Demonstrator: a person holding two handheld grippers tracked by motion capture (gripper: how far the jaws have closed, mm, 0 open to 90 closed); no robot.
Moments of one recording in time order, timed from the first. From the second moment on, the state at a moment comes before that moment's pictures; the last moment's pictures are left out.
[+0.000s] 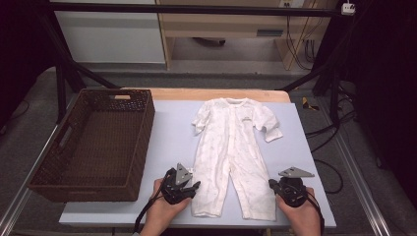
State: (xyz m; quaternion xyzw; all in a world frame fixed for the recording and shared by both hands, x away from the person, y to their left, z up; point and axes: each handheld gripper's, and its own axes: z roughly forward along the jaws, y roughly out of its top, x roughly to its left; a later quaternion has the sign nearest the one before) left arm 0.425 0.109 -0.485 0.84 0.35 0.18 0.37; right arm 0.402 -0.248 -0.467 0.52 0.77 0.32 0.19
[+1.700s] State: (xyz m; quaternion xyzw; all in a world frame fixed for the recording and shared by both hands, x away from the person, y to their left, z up) left arm 0.421 0.103 -0.478 0.84 0.34 0.16 0.39; right arm 0.446 -0.253 -0.467 0.53 0.74 0.33 0.25
